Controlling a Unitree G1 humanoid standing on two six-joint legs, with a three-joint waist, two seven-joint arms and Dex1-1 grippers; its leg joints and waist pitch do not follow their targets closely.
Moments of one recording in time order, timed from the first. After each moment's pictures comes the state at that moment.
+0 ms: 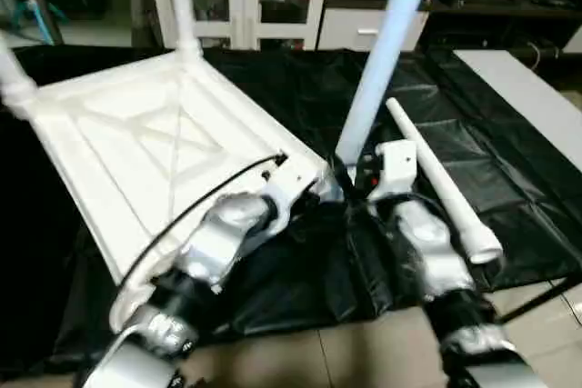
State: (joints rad) left arm -0.55 0.18 -0.34 0.35 0.07 0.43 -0.66; right arm -0.47 -0.13 0.01 0.60 0.17 -0.08 0.42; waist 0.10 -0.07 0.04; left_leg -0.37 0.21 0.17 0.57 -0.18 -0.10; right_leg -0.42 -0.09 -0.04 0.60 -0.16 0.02
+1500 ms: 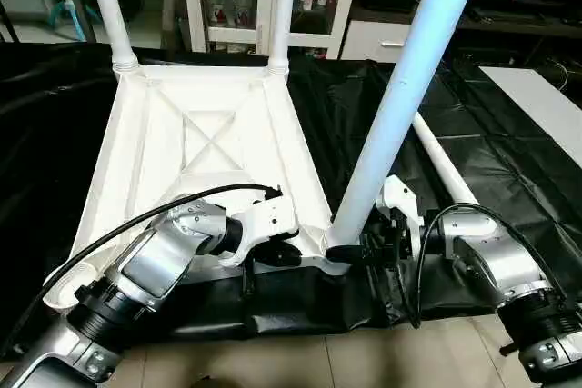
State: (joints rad) left arm -0.48 0.48 -0.50 0.04 0.03 0.52 -1.13; right arm -0.44 -0.45 0.25 0.42 0.24 0.13 1.23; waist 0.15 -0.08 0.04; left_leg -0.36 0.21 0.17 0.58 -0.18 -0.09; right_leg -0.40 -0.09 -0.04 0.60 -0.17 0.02
